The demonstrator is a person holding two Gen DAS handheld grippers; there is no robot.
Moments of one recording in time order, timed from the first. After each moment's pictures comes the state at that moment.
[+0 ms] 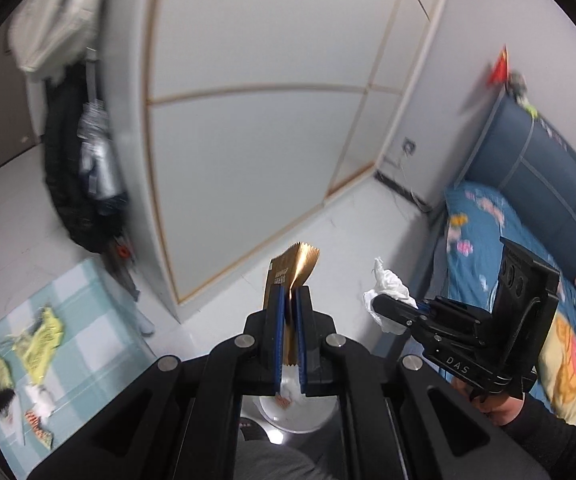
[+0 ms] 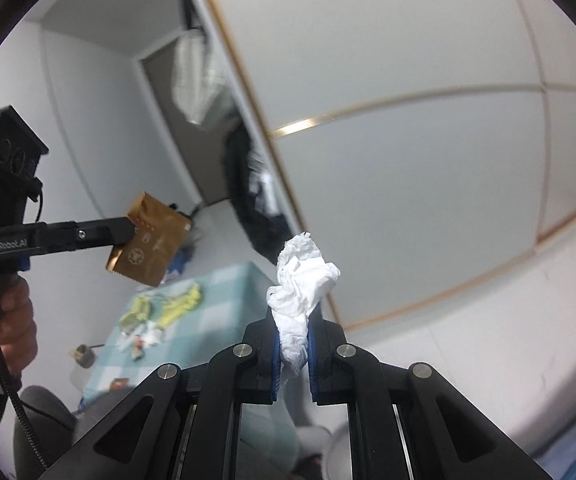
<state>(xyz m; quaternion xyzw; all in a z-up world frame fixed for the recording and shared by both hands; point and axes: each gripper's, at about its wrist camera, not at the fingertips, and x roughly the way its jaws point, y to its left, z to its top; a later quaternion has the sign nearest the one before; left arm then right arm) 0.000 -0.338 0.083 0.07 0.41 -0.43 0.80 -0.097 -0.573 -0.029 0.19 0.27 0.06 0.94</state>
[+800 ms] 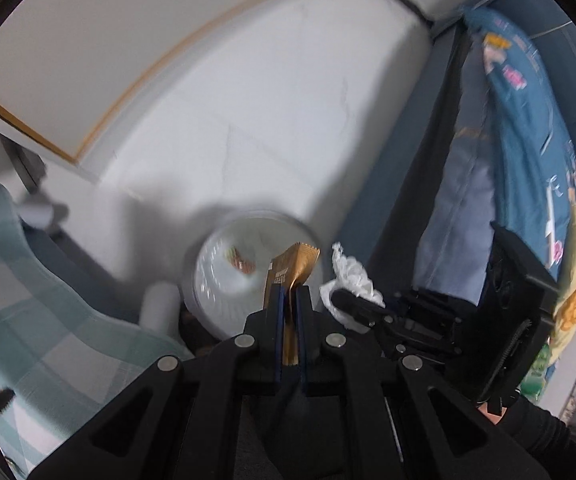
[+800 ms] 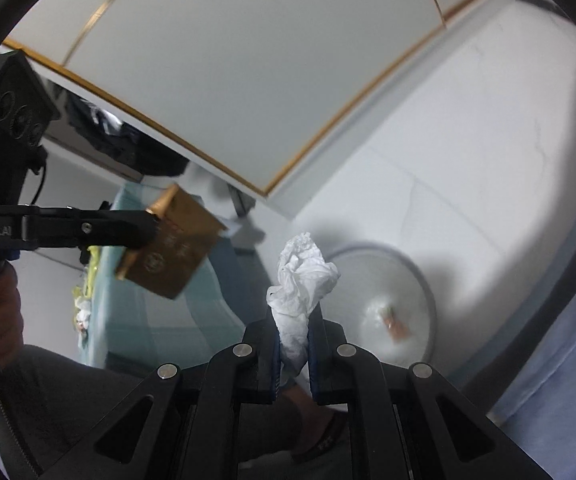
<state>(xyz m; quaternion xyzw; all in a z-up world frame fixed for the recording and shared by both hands) 0.009 -0.470 -0.119 0.22 0.69 -0.42 0.55 -0.127 -0.638 -0.249 0.41 0.45 -0.02 0.79</state>
